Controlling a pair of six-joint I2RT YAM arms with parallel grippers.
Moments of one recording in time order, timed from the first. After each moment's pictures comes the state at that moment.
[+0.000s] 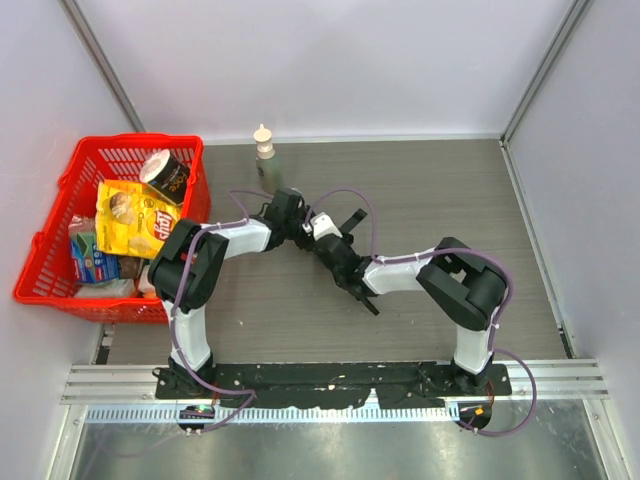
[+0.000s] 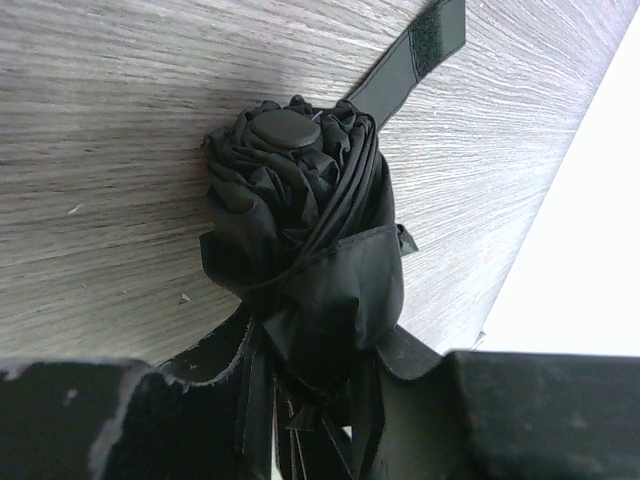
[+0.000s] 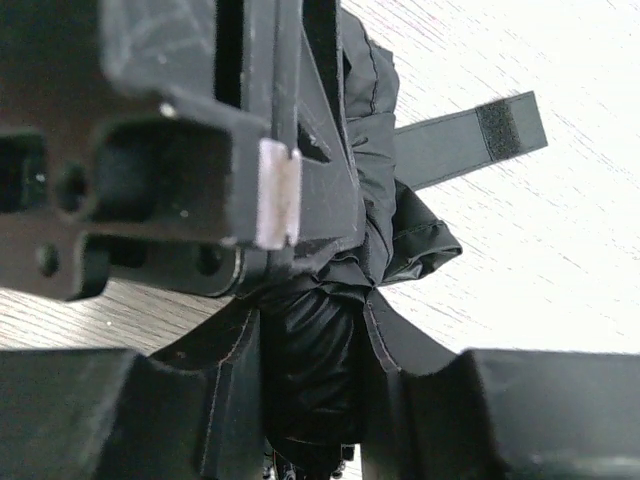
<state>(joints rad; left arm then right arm) -0.52 1.93 1.09 0.05 0.33 -1.06 0.90 1.86 0.93 0.24 0.59 0.00</state>
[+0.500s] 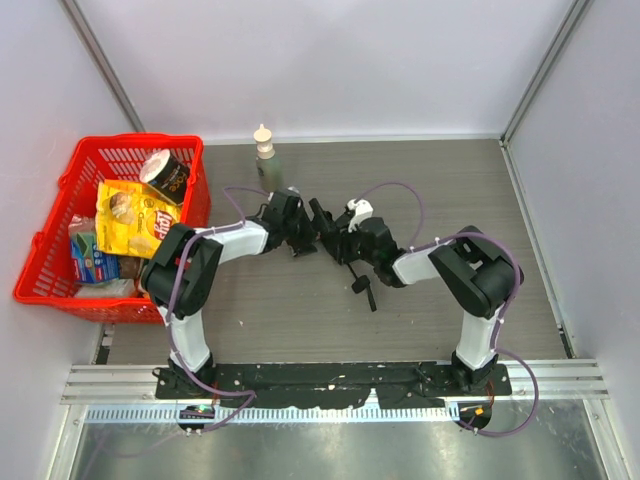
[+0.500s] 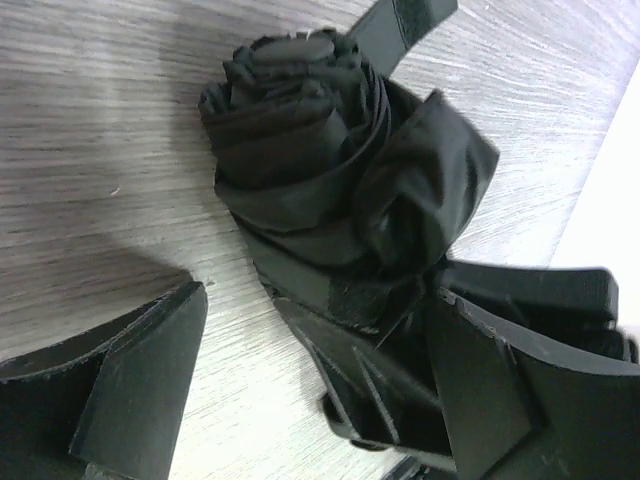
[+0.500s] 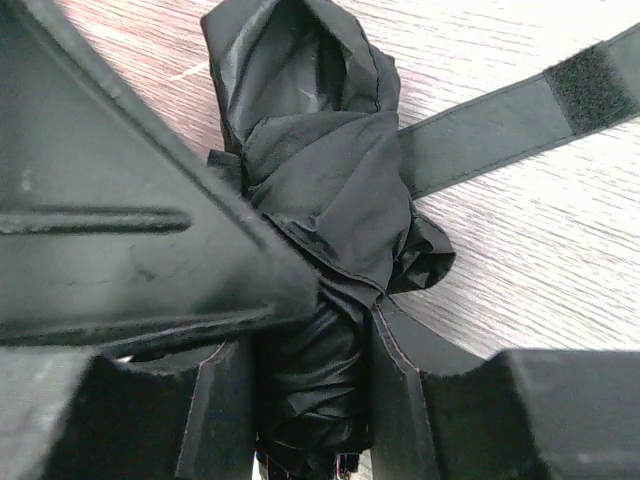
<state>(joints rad) -0.53 1.88 1.07 0.03 0.25 -0.99 0.66 1.85 0.74 0.63 -0.01 0.30</state>
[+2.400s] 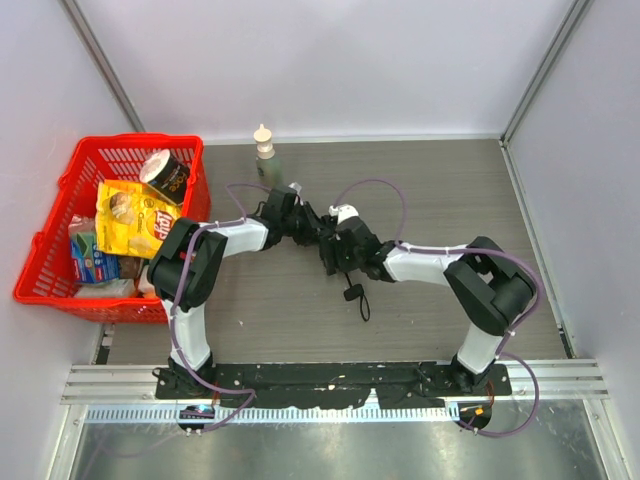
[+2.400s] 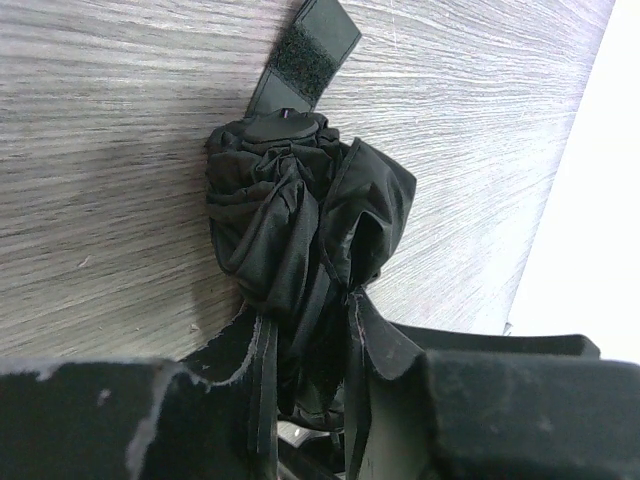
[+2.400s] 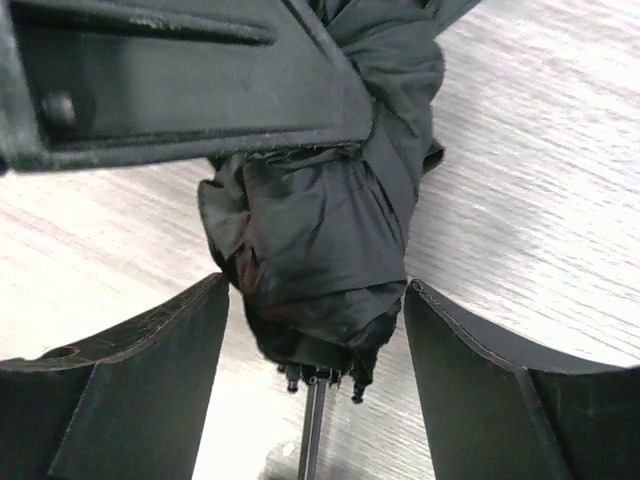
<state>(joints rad) -0.49 1.94 1.09 0.11 0.35 -0.94 0.73 1.73 0.88 0.10 0.07 0.33</state>
